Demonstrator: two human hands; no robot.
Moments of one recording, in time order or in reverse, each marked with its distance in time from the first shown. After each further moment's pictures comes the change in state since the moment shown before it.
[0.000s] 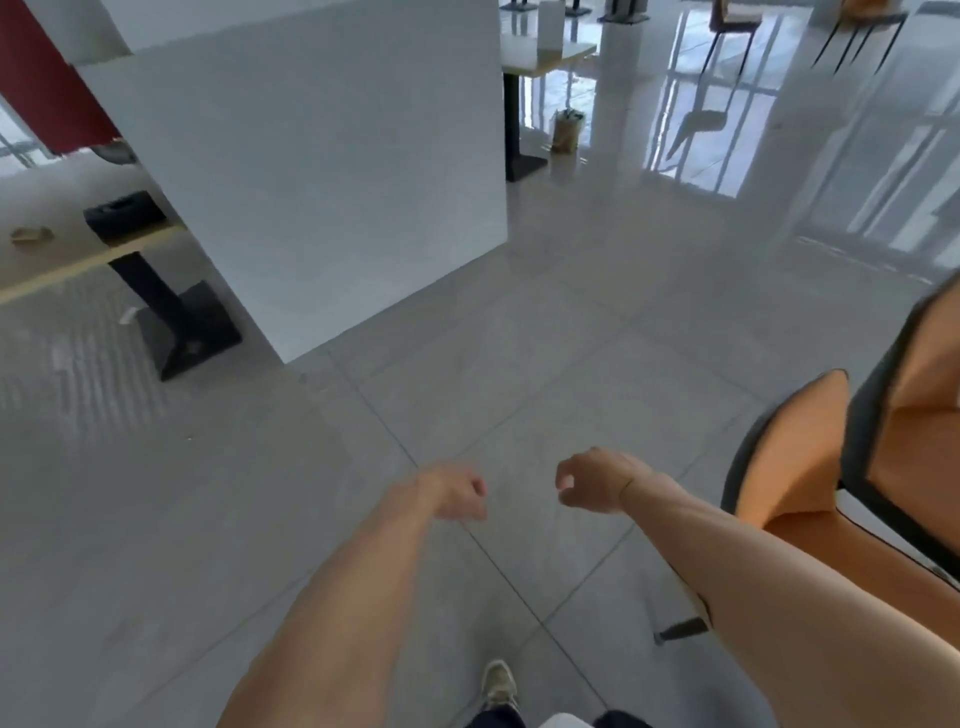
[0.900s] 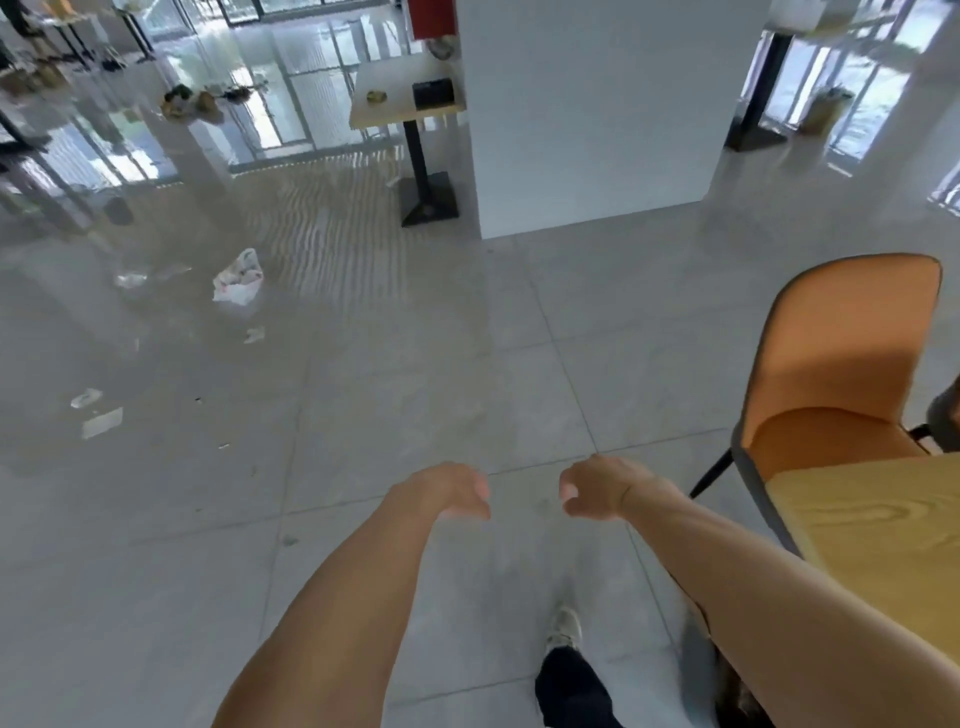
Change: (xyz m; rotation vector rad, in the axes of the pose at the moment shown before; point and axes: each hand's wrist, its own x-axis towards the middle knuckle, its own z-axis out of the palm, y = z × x) left_hand -0.444 0.137 0.493 -0.322 0.055 -0.414; right_hand -0.454 -0.062 0.344 -0.354 -0.115 -0.435
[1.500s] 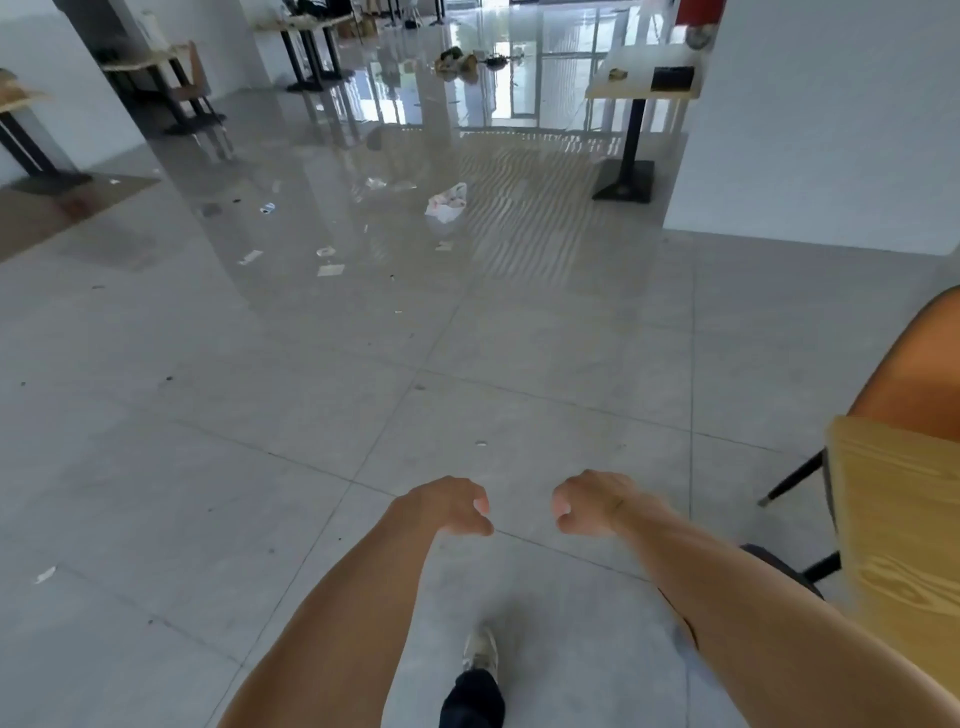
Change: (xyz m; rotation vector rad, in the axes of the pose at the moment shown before) left_hand -0.313 0.058 0.331 -0.414 0.093 -0.326; right_hand -0.257 -0.096 0.213 -0.324 -0.089 -0.378
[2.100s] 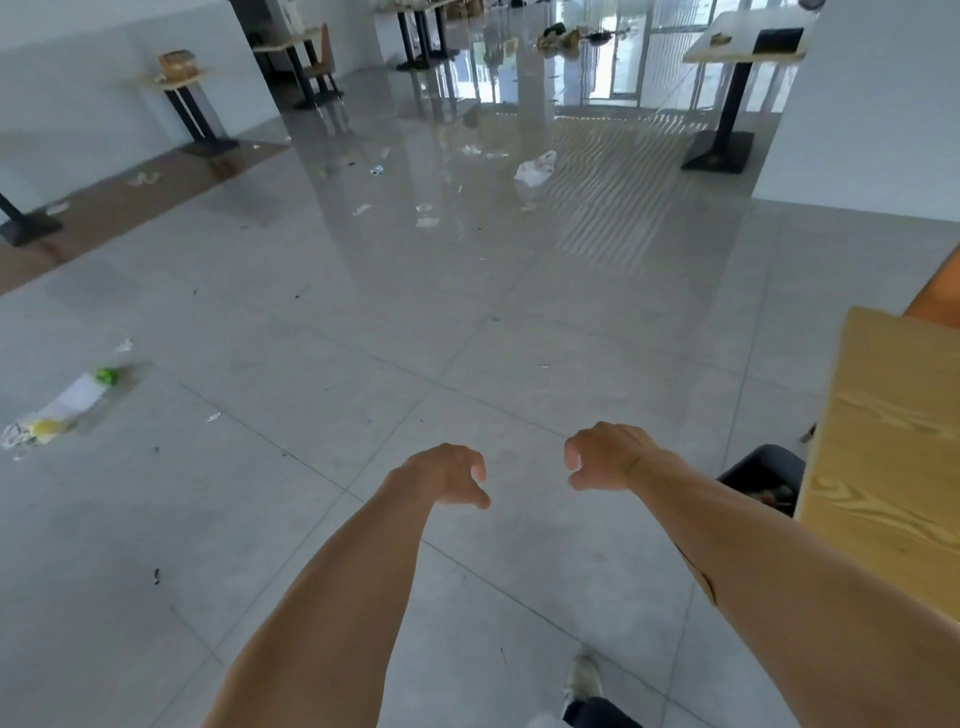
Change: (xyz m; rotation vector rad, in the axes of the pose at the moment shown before) left_hand -0.308 0.001 0.246 -0.088 0.111 -0.157; right_hand -0.266 -0.107 0.176 -0.108 0.134 -0.160
